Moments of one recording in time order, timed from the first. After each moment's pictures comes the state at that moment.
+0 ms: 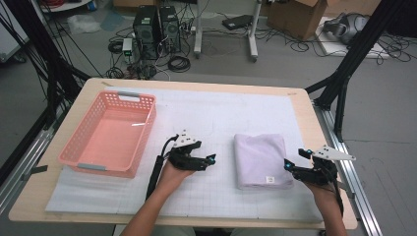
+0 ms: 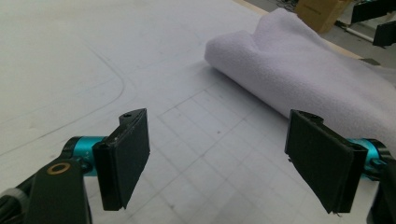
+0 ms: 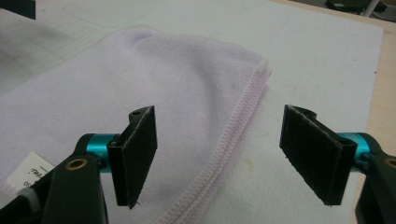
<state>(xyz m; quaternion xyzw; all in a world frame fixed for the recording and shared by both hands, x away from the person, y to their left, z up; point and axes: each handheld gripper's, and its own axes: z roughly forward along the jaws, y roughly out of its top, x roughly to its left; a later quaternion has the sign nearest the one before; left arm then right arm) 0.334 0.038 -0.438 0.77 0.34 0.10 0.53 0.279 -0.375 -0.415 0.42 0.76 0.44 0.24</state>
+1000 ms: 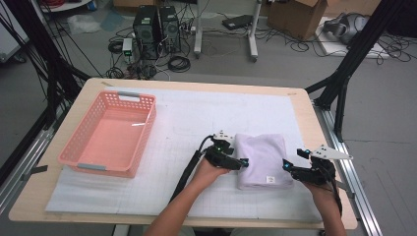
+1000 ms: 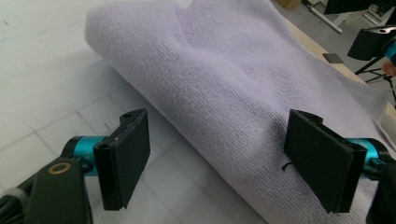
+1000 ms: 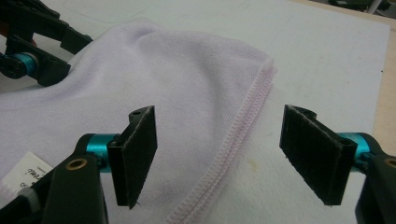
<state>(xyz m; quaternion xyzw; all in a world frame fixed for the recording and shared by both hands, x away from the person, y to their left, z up) 0.353 -0.056 -0.450 0.79 0.37 -0.02 0.49 0.282 -0.373 -0.417 0.42 0.76 0.43 0.23</state>
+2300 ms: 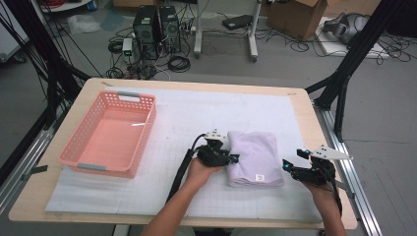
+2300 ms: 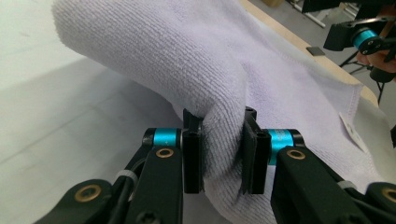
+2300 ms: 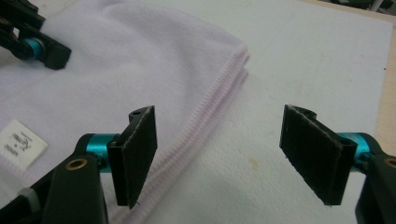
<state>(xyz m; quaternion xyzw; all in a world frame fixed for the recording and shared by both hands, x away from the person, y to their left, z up) 0.353 -0.017 -0.441 0.79 0.32 -0.02 0.52 0.282 -0.373 -0.419 0.42 0.76 0.44 0.23</state>
